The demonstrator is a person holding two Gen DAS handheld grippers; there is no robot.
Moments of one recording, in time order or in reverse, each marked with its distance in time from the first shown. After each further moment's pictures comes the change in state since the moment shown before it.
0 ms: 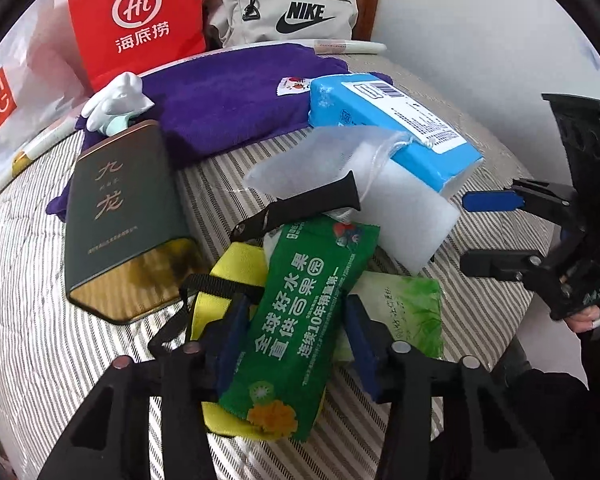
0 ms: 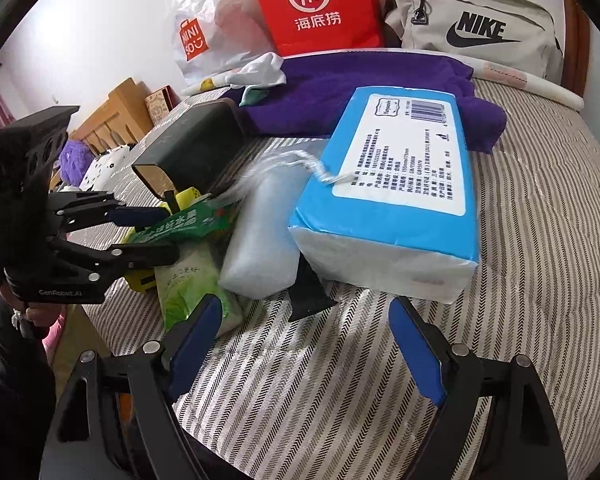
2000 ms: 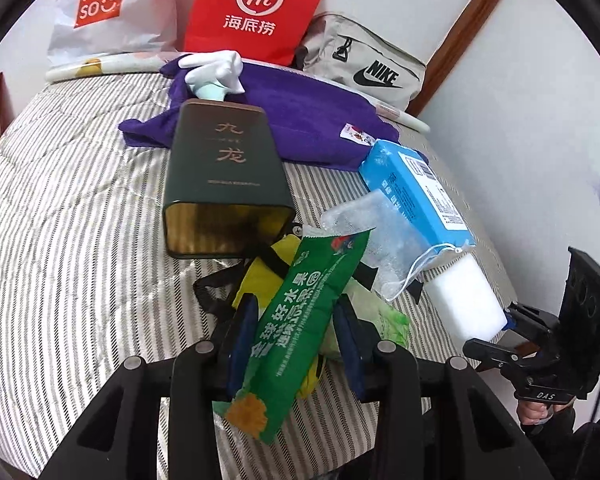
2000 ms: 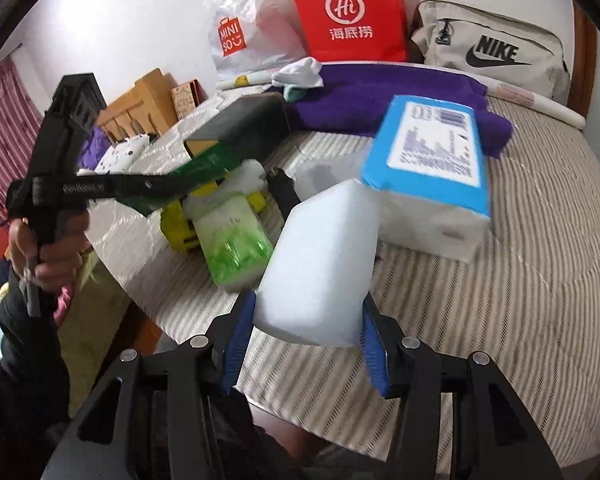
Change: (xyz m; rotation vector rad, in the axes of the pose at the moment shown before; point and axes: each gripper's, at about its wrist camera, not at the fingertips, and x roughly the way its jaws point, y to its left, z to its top) left arm -0.047 0.057 -0.040 -0.398 -0.137 -0.110; right arm -0.035 0.030 -0.038 -0.074 -0.027 0.005
